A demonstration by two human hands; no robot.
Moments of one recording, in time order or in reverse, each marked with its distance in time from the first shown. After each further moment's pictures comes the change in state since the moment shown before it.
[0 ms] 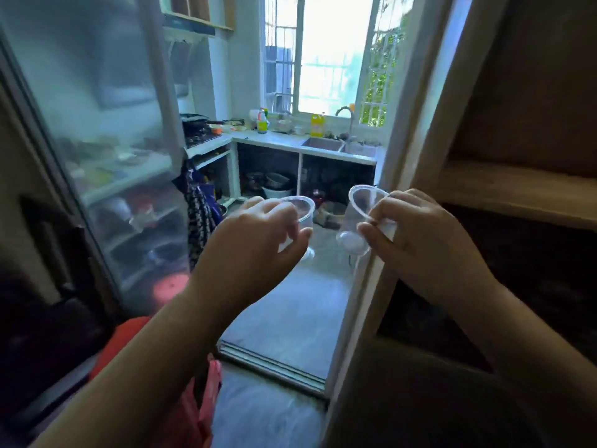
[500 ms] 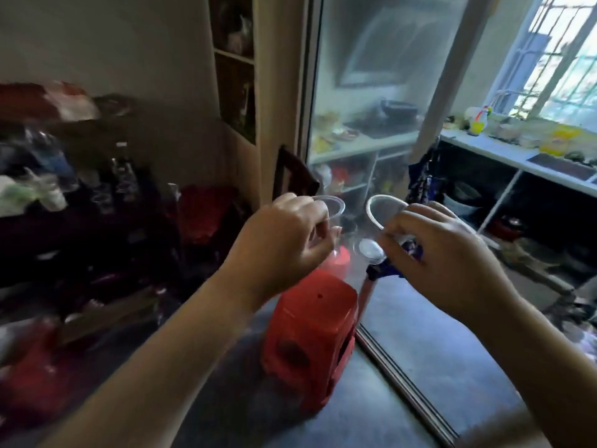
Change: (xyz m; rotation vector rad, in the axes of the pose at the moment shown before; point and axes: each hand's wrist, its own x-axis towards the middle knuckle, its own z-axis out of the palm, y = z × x) left_hand -0.199 -0.157 -0.205 0.345 -0.002 -0.425; right_hand 0.061 -0.262 0.189 0.363 -0.180 -0.475
